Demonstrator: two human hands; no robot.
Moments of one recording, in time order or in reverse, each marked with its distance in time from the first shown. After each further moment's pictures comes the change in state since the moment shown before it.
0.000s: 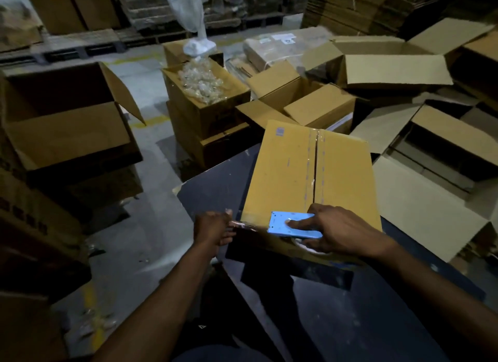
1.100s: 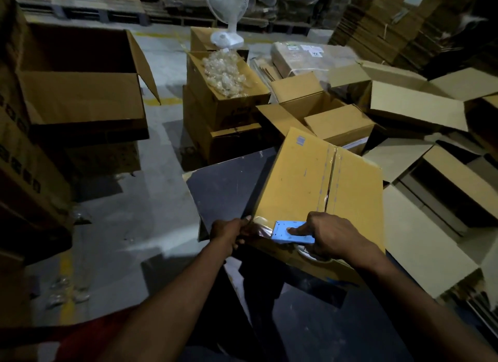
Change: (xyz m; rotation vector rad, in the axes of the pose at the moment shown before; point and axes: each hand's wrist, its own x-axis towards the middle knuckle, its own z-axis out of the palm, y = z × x) left_hand 0.040 -0.046 0.009 -0.119 0.071 -0.171; right_hand 0.052 -0.034 -0.008 -0.160 -0.167 0.079
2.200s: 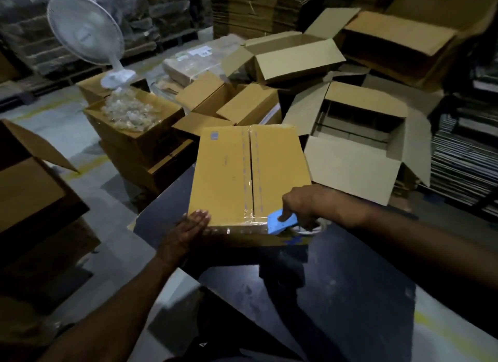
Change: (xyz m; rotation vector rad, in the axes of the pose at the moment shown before) left_hand 0.056 0.038 -0.028 1.342 -0.290 1.907; right_hand -0.088 0.043 -0.005 0.146 -0.292 0.271
